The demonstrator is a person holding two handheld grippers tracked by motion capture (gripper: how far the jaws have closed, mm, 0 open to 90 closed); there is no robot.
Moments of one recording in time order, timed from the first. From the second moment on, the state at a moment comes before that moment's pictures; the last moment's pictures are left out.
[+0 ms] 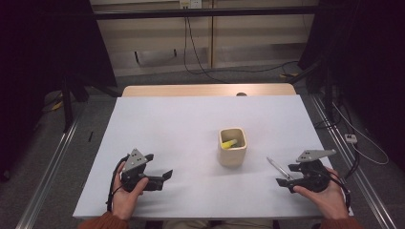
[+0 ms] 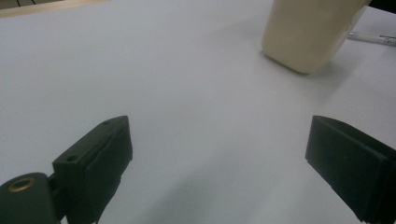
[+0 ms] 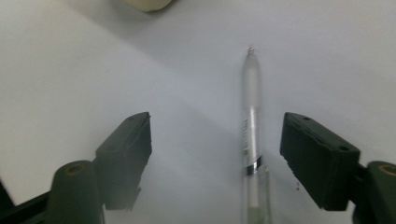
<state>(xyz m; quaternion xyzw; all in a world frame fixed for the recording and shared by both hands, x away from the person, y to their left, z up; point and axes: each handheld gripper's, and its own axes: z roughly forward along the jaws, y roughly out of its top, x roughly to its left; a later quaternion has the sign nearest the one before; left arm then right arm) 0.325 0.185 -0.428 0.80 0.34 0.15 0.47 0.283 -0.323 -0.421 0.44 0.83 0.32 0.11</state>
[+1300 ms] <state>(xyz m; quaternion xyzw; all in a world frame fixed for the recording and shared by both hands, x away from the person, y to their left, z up) 0.324 0.186 -0.428 0.80 0.35 0.16 0.47 0.345 -0.311 -0.433 0.47 0.85 0.22 0.10</state>
